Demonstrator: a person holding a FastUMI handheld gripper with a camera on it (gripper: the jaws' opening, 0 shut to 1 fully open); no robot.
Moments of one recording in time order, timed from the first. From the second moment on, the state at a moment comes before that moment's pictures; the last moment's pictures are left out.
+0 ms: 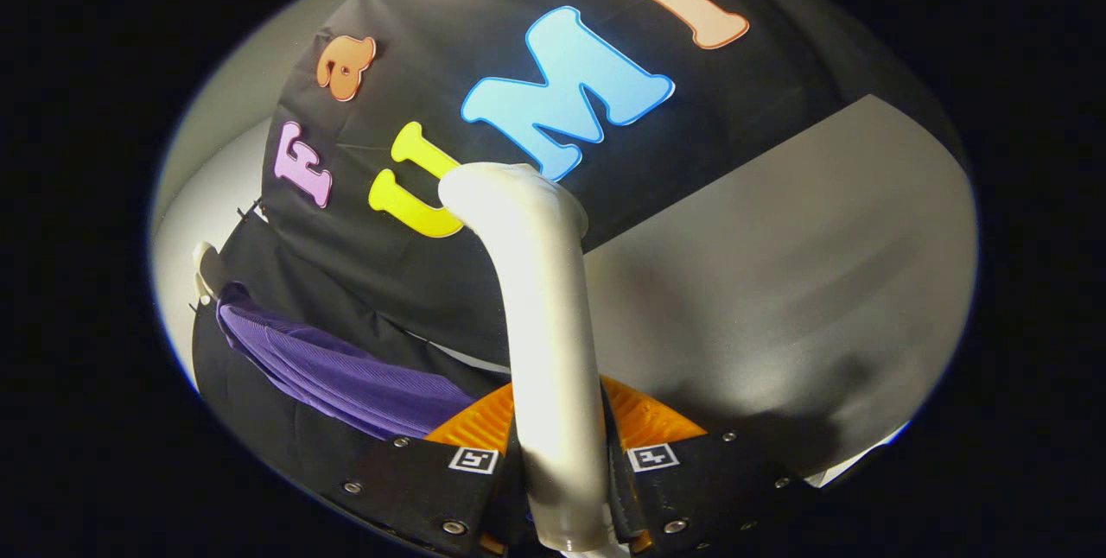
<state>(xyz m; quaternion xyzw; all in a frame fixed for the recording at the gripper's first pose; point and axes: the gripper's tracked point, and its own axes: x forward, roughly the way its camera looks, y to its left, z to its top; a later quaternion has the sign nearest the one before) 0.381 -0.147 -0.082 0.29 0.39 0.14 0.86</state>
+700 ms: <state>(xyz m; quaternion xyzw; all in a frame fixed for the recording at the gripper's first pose) 0.210 -0.092 -0.001 0.22 0.24 0.08 0.94</state>
